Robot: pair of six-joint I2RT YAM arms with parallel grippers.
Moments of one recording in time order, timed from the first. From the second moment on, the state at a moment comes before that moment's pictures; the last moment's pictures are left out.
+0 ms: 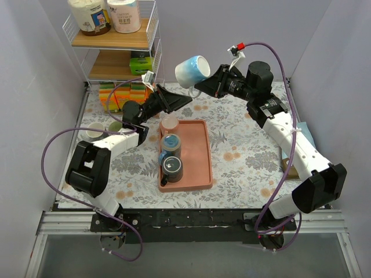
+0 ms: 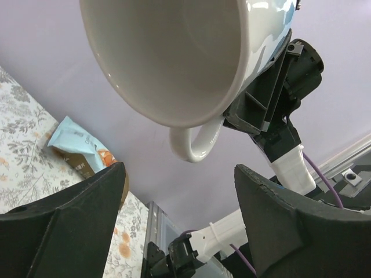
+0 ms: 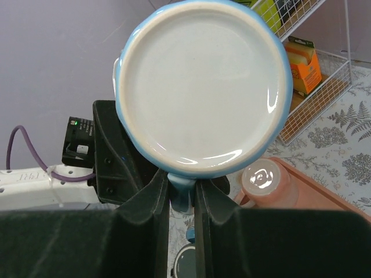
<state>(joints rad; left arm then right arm) -0.39 1.63 0.98 1.15 0.73 -1.34 0.45 1.45 1.48 -0.06 -0.57 0.59</state>
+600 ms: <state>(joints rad) -0.42 1.76 1.07 1.33 0.65 -1.37 0.45 1.44 1.42 0.00 -0.59 0.63</state>
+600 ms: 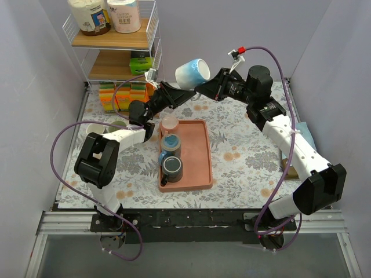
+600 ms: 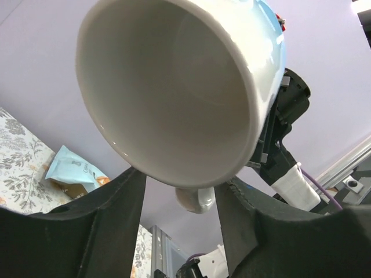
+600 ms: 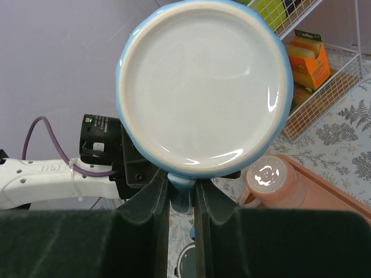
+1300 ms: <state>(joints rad) -0.44 1.85 1.11 1.35 0.61 -1.40 0.43 1.43 1.33 0.11 -0.56 0.62</state>
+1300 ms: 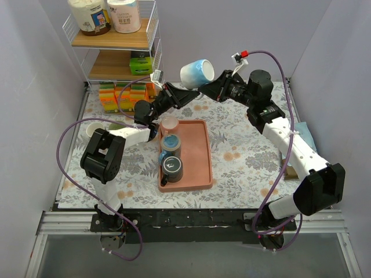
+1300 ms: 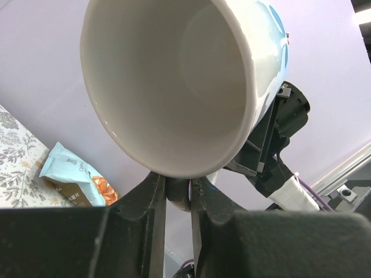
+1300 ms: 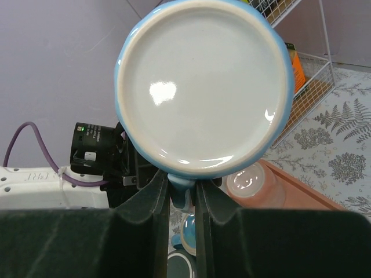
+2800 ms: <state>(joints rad) -0.25 1.18 1.01 0.50 0.60 -1.07 0.43 1.30 1.30 0.02 -0.51 0.56</state>
